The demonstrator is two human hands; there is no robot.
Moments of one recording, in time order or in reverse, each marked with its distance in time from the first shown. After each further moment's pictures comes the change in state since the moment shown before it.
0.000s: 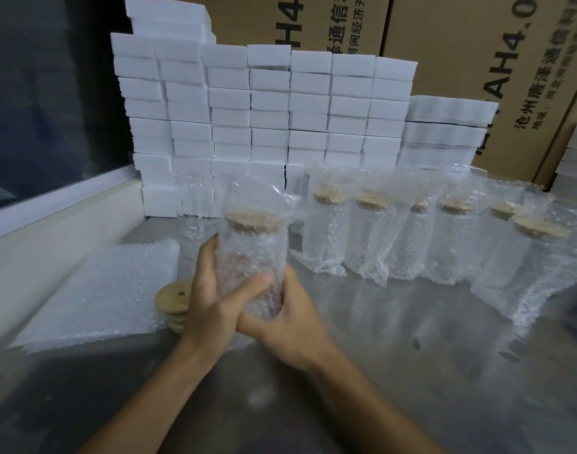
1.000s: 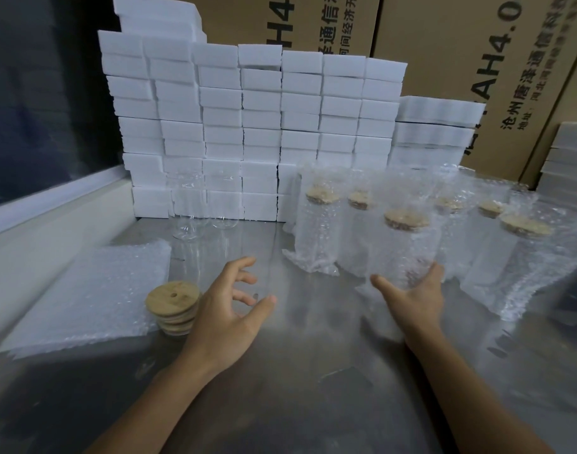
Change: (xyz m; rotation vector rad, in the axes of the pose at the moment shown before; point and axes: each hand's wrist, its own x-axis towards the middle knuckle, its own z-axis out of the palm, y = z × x) left_hand -0.001 -0.034 -0.005 0.479 -0.138 -0.043; right_hand -0.008 0.065 -0.162 -0.440 0.846 0.323
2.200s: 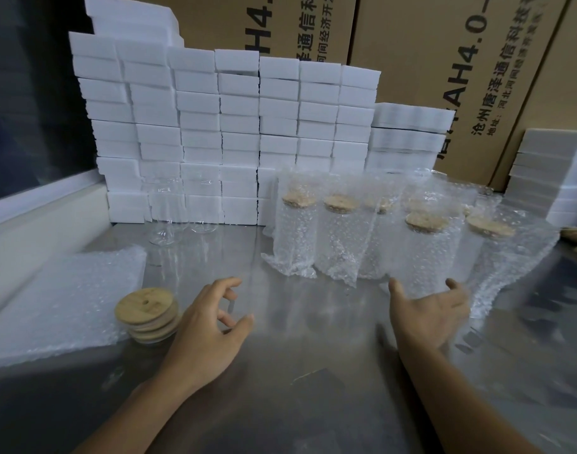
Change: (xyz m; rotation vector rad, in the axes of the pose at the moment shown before) left_hand -0.005 -0.008 0.014 0.184 -0.015 0.043; right_hand -0.004 -0.008 -0.028 -0.083 0.376 0.174
